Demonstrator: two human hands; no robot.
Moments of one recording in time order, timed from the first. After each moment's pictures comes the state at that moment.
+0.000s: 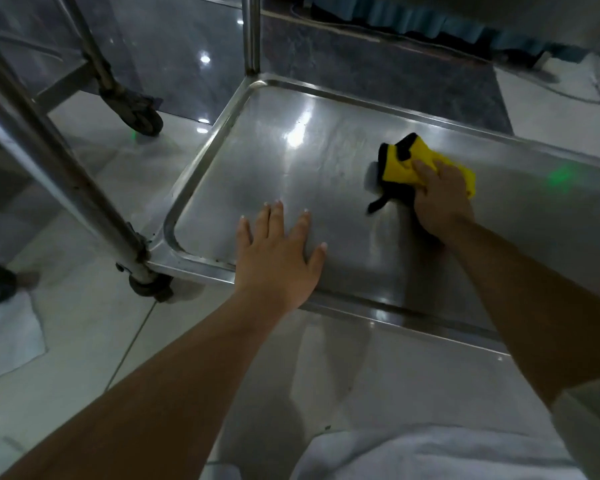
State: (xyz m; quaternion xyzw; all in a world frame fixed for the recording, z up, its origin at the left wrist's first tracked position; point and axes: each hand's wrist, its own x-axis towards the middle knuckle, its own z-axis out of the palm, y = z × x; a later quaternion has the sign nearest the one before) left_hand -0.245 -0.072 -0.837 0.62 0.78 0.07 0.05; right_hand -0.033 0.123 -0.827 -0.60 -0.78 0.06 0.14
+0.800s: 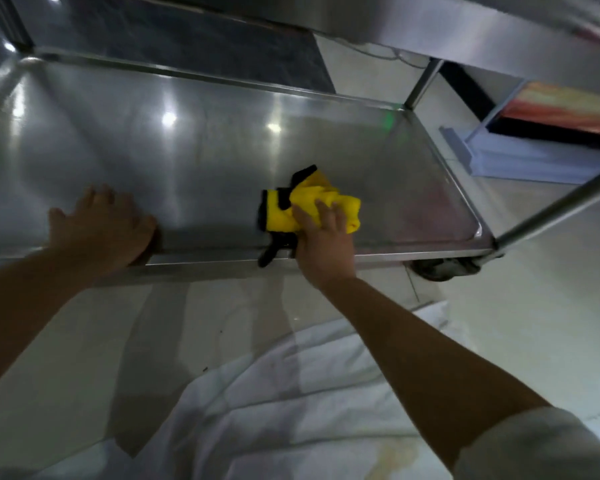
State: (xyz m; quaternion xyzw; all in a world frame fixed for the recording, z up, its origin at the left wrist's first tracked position) left_hand -0.217 -0.078 -0.807 0.63 0.77 0.02 0.07; right_hand 0.079 -0.081 -0.825 -0.67 -0.73 0.03 0.13
